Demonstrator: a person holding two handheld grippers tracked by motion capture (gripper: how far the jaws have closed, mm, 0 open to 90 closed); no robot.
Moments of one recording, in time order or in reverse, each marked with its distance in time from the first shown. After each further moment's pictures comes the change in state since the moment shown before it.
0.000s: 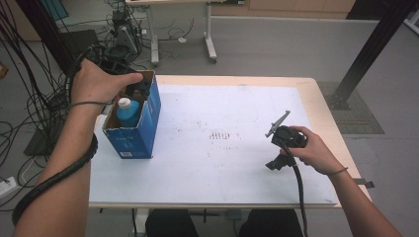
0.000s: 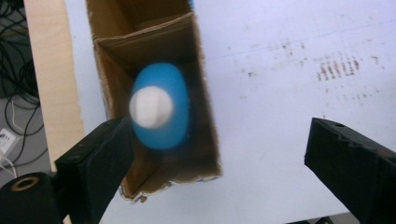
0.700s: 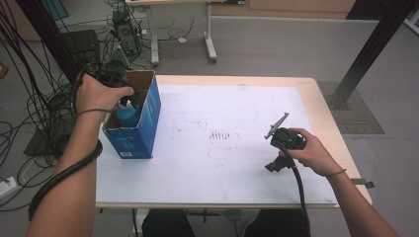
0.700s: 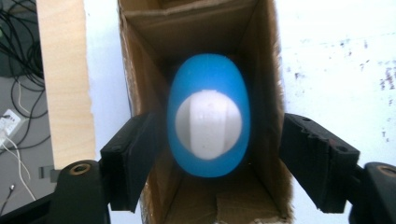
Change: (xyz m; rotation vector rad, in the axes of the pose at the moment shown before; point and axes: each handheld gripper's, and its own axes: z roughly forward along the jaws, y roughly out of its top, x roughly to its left) left arm 0.041 0.000 0.055 0.041 0.056 -0.072; right arm 0.002 -0.002 0.007 0.006 0.006 0.003
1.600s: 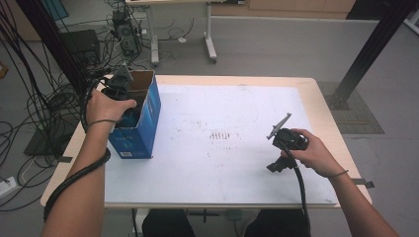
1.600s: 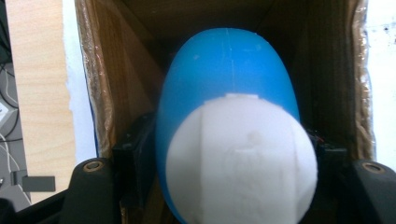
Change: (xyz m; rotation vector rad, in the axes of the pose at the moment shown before) left arm 0.007 -0.007 0.060 0.043 -0.006 -0.032; right arm -0.003 -0.006 0.001 0.000 0.005 0.015
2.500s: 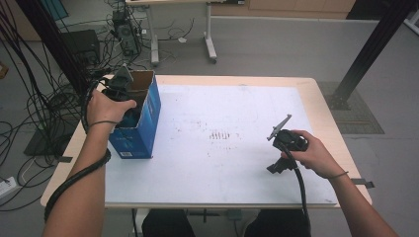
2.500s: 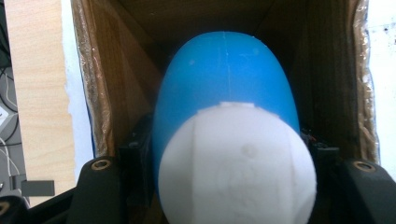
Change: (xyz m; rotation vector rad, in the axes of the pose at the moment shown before) left arm 0.000 -0.001 0.004 -0.008 0.003 0.009; right arm 0.000 -0.003 0.002 0.001 0.006 0.006
